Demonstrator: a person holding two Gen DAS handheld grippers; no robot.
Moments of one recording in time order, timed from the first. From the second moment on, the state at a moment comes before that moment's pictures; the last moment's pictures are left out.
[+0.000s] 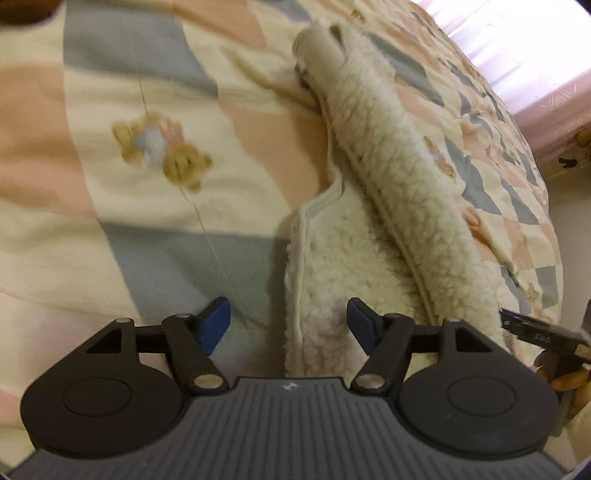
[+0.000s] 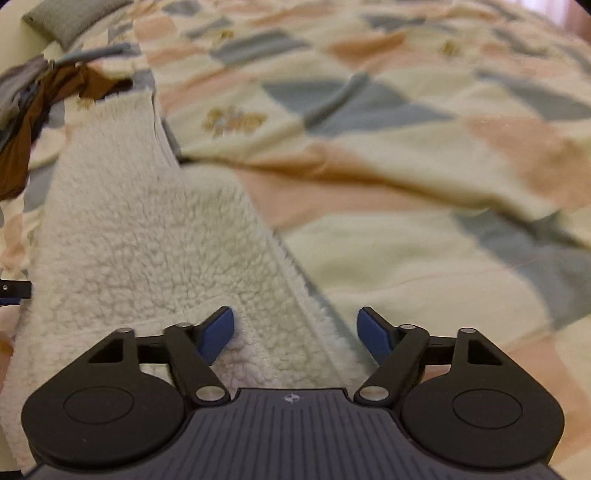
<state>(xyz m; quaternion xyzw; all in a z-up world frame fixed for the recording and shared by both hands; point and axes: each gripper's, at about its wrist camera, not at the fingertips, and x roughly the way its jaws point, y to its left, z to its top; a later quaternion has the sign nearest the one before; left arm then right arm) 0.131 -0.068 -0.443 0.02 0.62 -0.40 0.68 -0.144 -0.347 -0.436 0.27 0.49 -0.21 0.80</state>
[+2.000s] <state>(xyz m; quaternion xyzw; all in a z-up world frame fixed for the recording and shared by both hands) 0.047 -0.007 -0.321 0.19 0.52 -0.56 0.61 -0.465 -0.201 -0.378 0.63 0.30 -0.38 0.61</state>
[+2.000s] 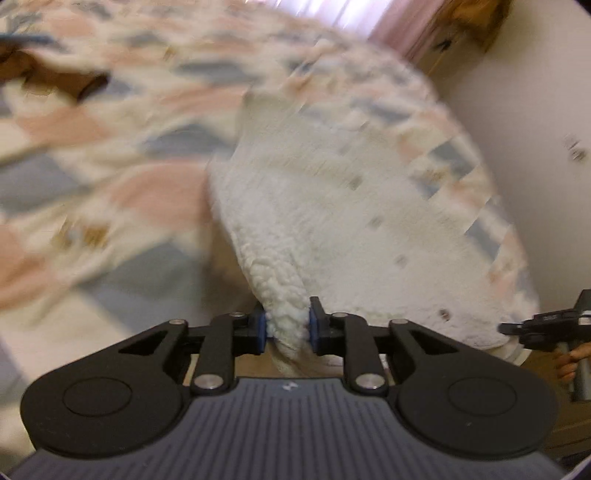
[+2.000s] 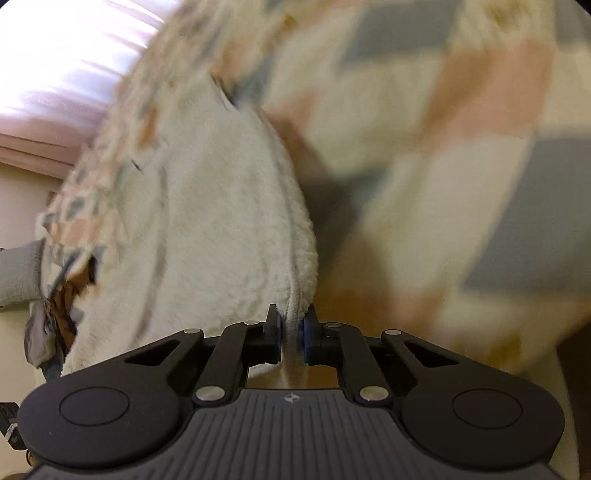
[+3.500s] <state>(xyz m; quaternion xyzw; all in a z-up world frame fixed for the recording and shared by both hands) 0.230 -0.386 -0.424 0.13 0.43 -0.60 0.66 -0.239 -0.549 -0.448 0.39 0.27 -0.49 0.73</state>
